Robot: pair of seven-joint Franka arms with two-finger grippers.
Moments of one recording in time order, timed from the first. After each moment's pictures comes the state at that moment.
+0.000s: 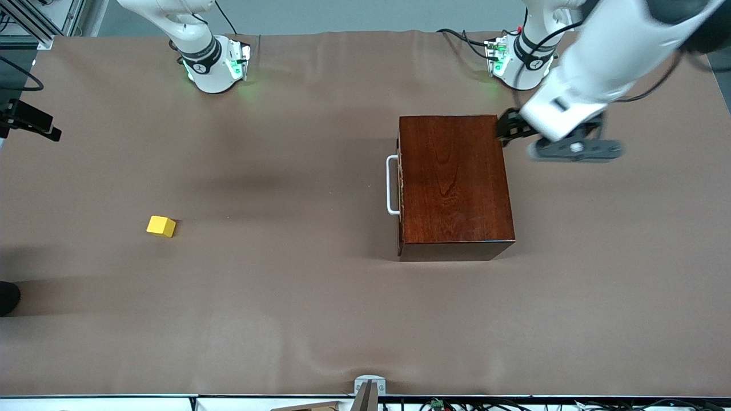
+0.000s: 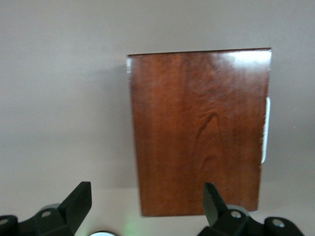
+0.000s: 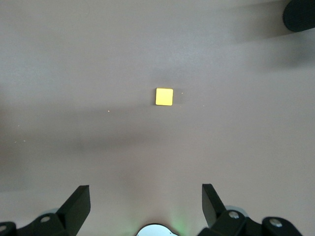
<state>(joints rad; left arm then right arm) -0.20 0.15 -0.27 -1.45 0.00 1.53 -0.44 -0.04 0.02 -0.06 -1.44 0.00 1.37 -0.02</state>
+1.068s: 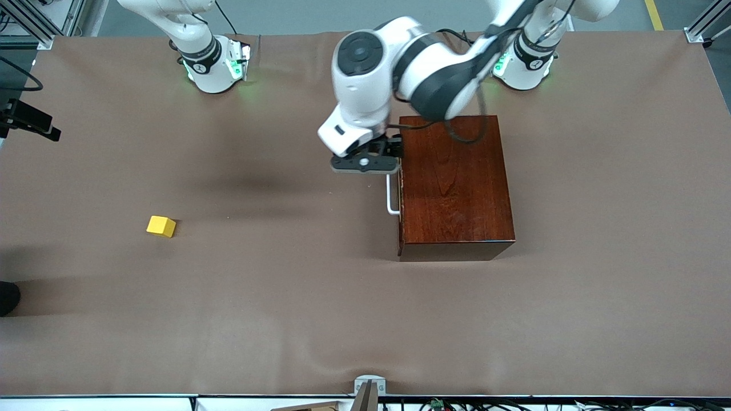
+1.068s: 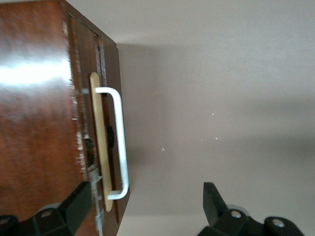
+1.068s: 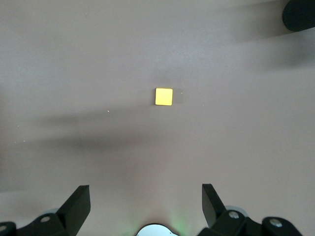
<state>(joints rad) -0.77 0.58 -0.14 -1.24 0.11 1.77 -0.86 -0.04 0.02 -0.06 -1.44 0.00 1.37 -0.02</state>
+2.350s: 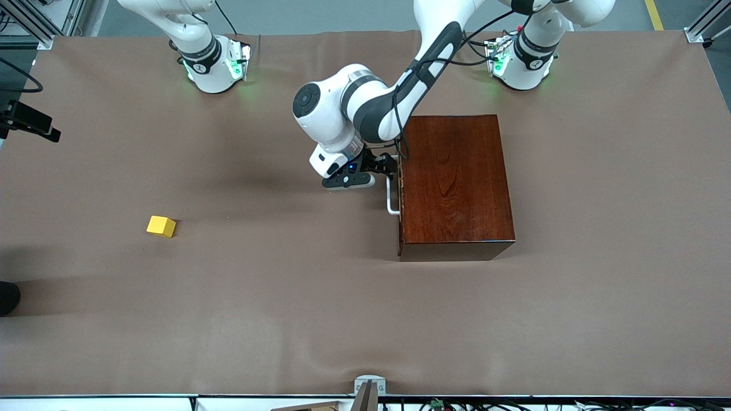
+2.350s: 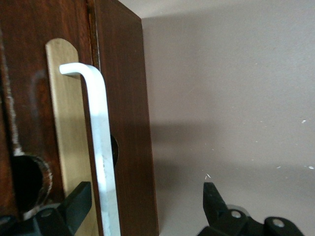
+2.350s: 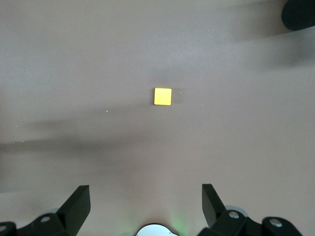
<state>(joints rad) -1.02 0.79 0.10 -1.22 0.20 1.73 -0.90 -0.04 0.03 -0.07 -1.44 0.00 1.37 -0.02</state>
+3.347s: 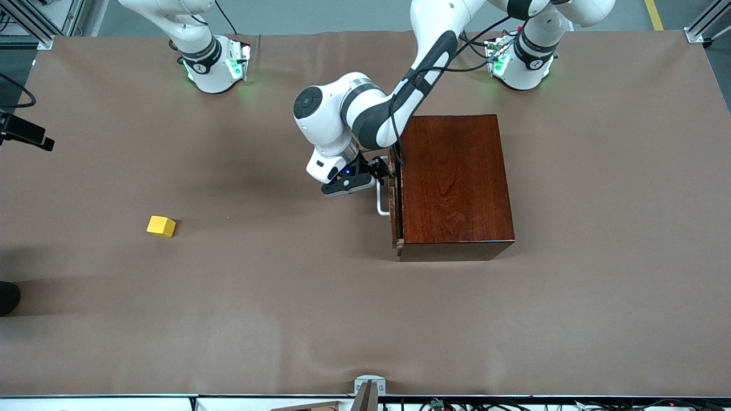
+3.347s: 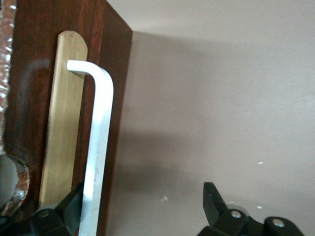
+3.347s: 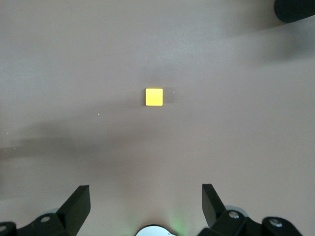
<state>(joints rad) -1.02 0.81 0.09 -1.22 0.20 1.89 -1.16 -0.08 0.06 -0.07 -1.44 0.00 1.39 -0.02</state>
